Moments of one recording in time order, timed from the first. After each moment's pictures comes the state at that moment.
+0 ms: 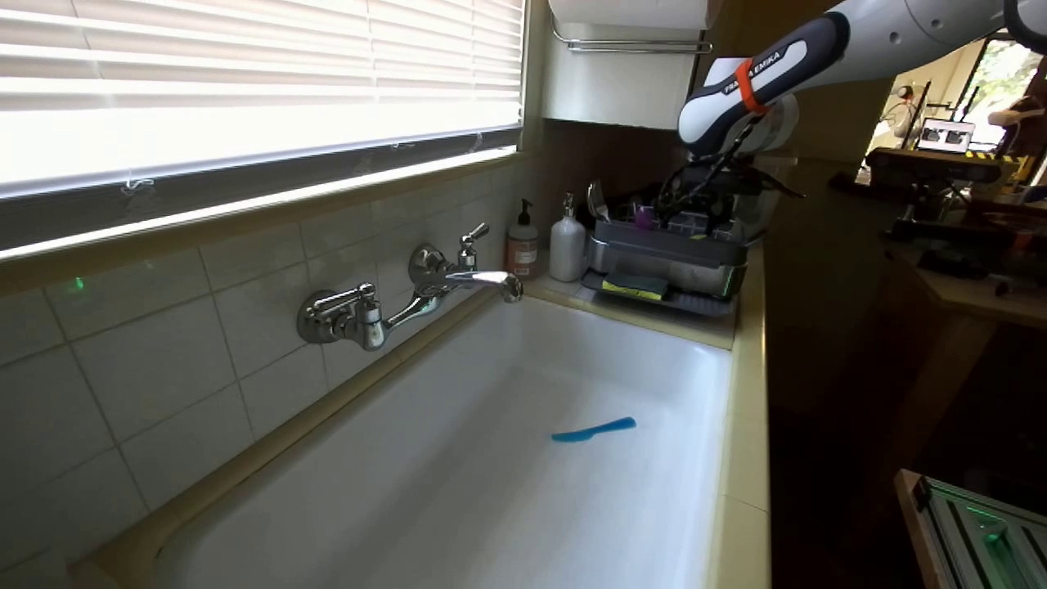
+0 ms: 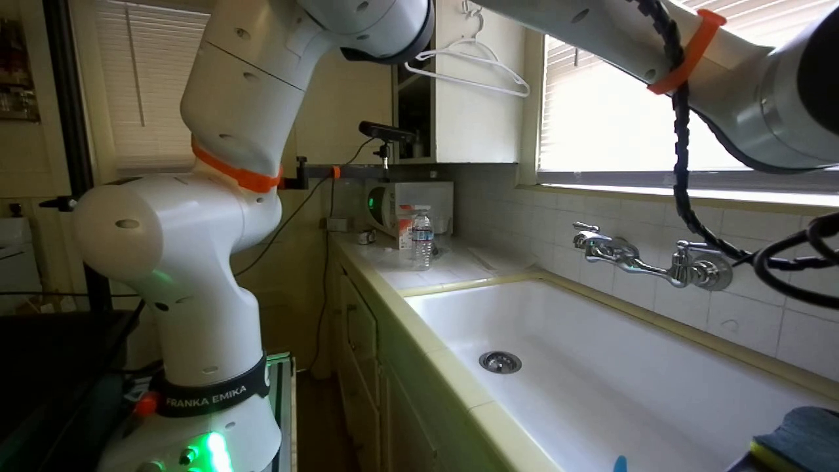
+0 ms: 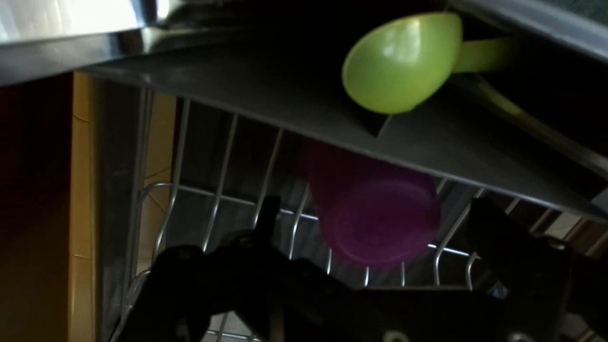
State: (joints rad) arm -0.47 0.46 -0.34 -1.67 0.08 2.33 0.37
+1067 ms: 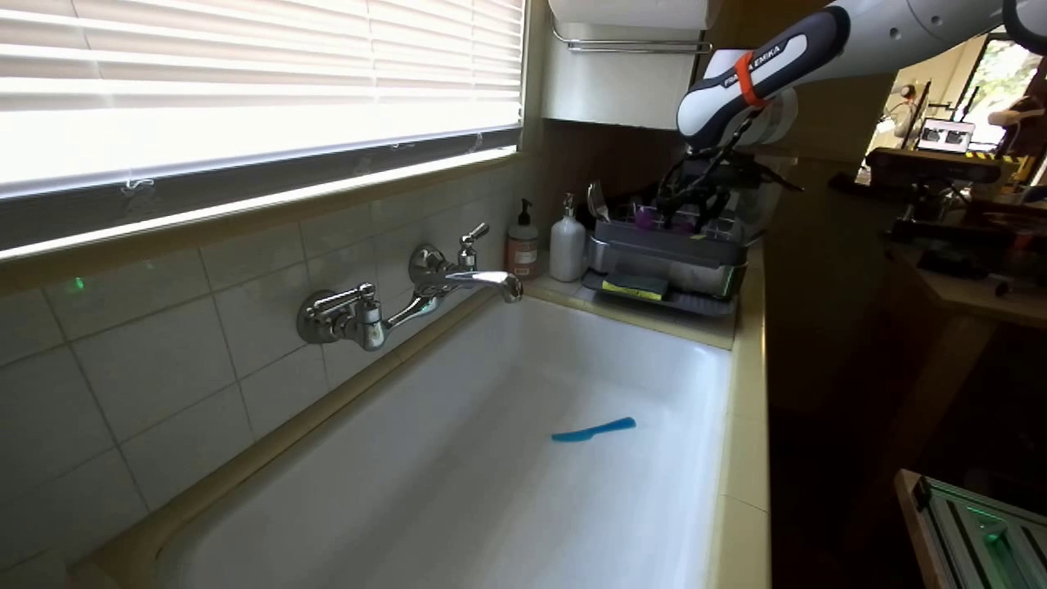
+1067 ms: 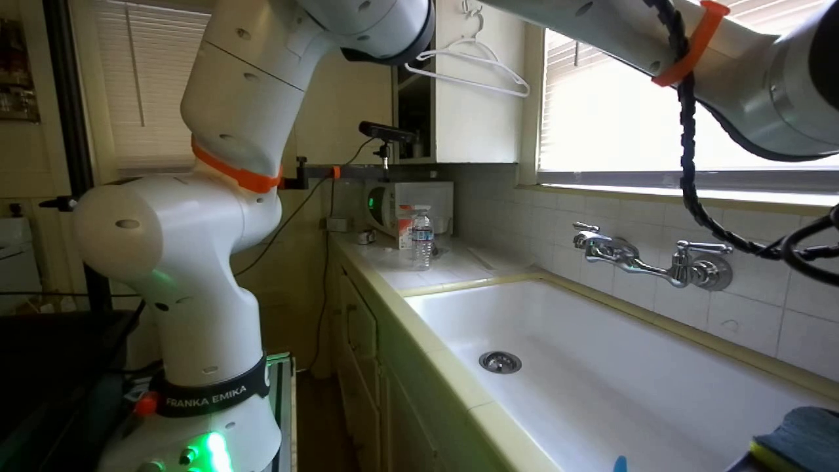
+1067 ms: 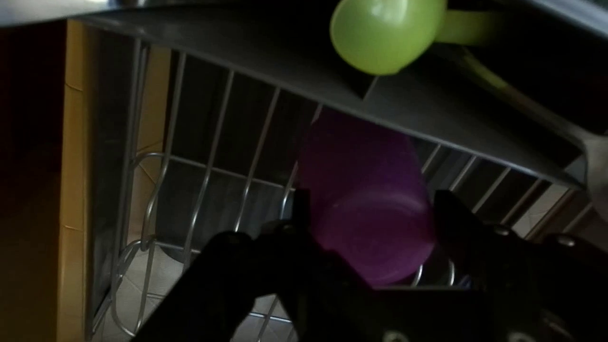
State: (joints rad) arm -0.46 0.46 -0.35 -1.64 0.08 2.33 0.33
